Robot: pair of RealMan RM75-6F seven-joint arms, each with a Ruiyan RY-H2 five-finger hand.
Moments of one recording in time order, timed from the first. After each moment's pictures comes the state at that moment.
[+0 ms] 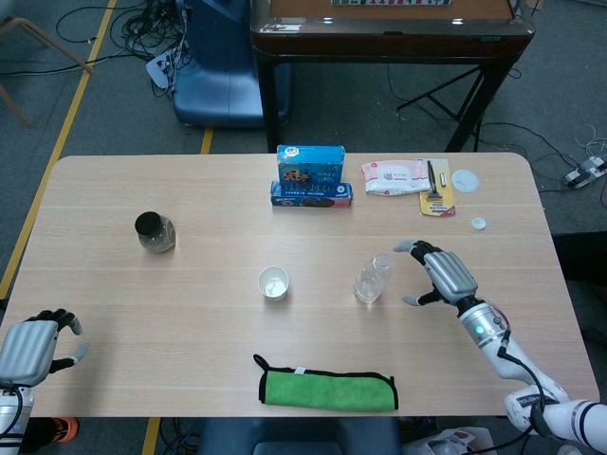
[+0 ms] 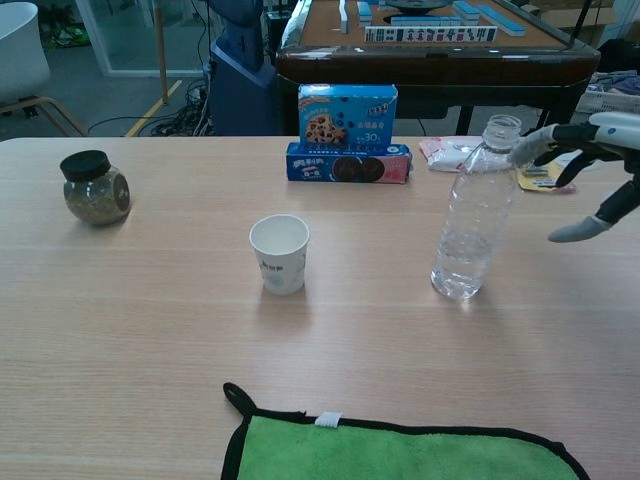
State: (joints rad) left arm -0.13 -1.15 -0.03 -1.61 1.41 1.39 0.18; right arm 0.54 -1.29 0.09 -1.46 -1.37 0.99 0.29
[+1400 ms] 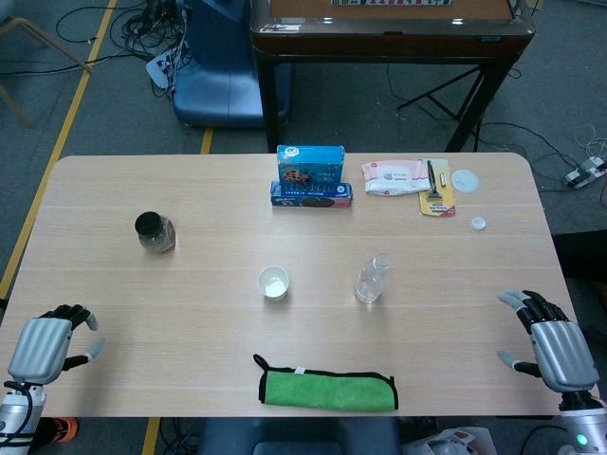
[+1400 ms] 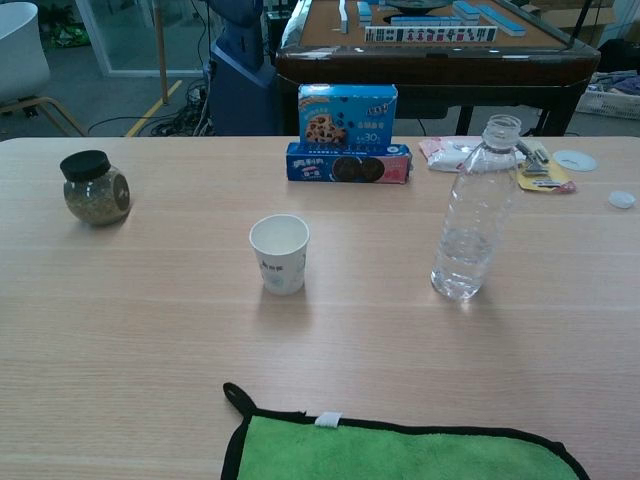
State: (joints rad) left arm -0.14 -1.20 -0.03 -1.55 1.53 1.45 0.11; right arm 0.09 -1.08 -0.06 -1.68 -1.54 1.51 -0.02
